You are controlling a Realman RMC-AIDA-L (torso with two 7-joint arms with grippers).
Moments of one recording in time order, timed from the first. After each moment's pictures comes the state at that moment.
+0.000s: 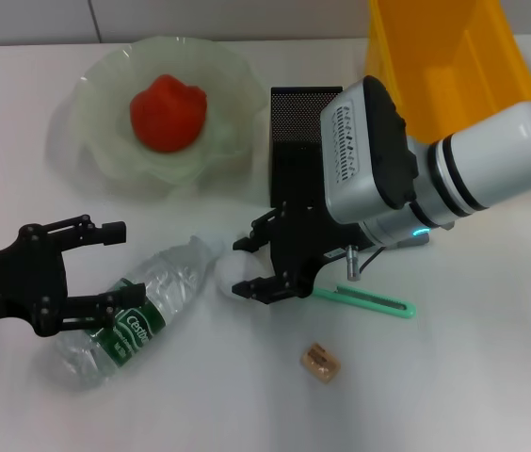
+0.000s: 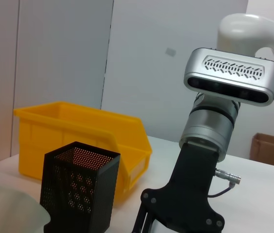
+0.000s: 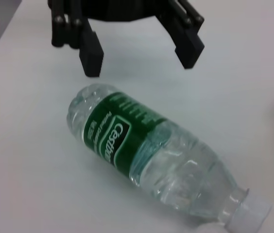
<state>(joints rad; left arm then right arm) -0.35 -1.92 0.89 0.50 1.75 1.72 -1.09 0.76 2.09 -1.63 -0.72 -1.87 -1.09 1.52</state>
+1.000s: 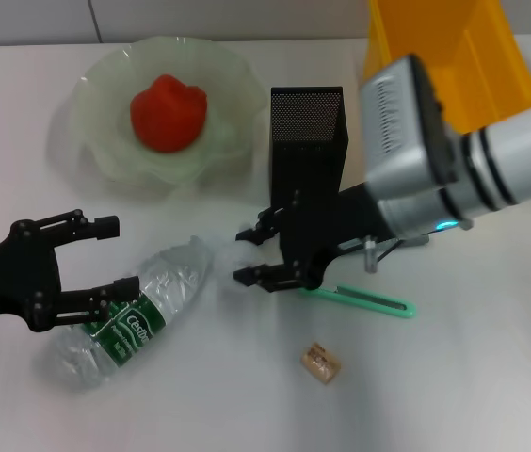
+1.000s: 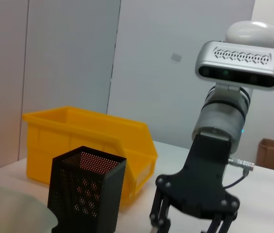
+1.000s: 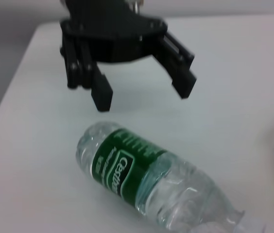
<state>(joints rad) -0.35 -1.92 0.86 0.50 1.75 1.73 -1.09 0.70 2.08 -1.51 -0.77 -1.84 -1.21 1.51</state>
